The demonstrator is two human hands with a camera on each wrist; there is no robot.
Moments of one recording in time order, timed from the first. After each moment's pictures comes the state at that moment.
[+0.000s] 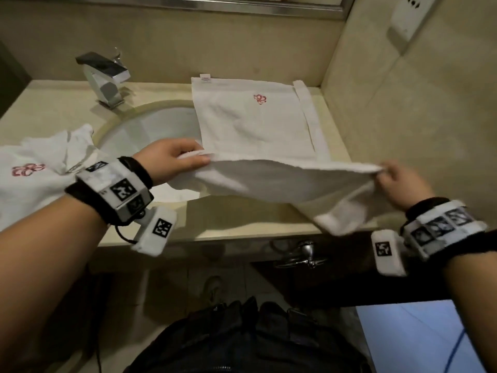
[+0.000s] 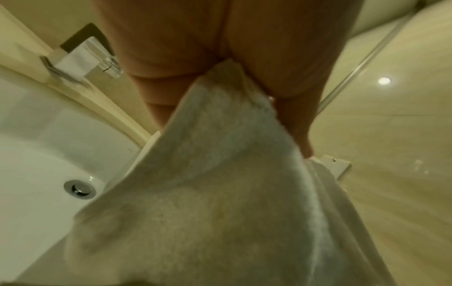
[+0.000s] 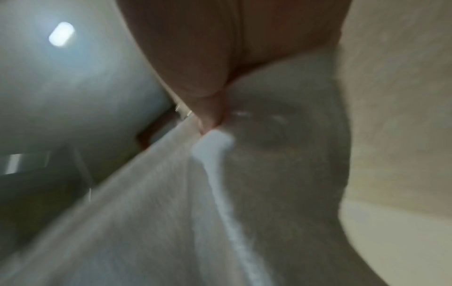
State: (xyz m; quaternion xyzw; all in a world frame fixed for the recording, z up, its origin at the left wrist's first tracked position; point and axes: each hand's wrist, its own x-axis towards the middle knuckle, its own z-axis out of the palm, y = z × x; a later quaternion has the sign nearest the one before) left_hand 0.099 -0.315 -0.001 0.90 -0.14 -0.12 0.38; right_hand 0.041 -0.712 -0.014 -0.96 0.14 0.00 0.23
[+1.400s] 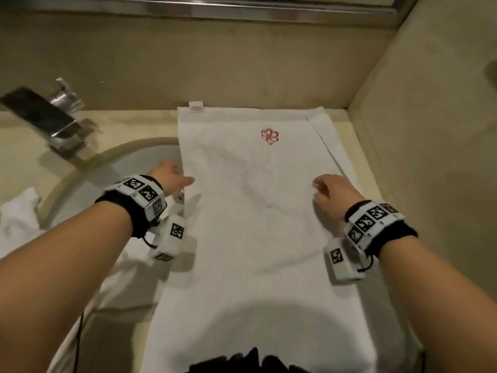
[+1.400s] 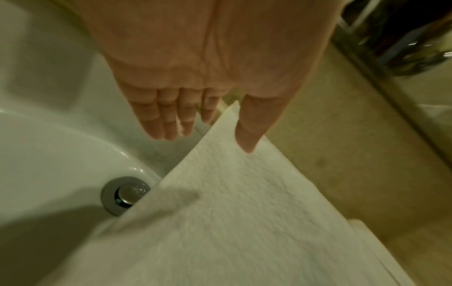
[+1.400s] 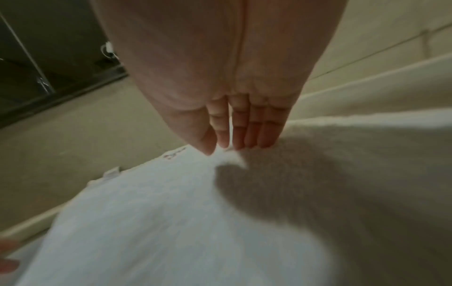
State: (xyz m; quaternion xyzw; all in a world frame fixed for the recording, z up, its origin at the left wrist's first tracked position) left_hand 0.344 -0.310 -0.113 0.90 0.14 -0.24 0.33; right_hand 0.277 -0.651 -0.099 -0.97 0.06 0.14 0.18
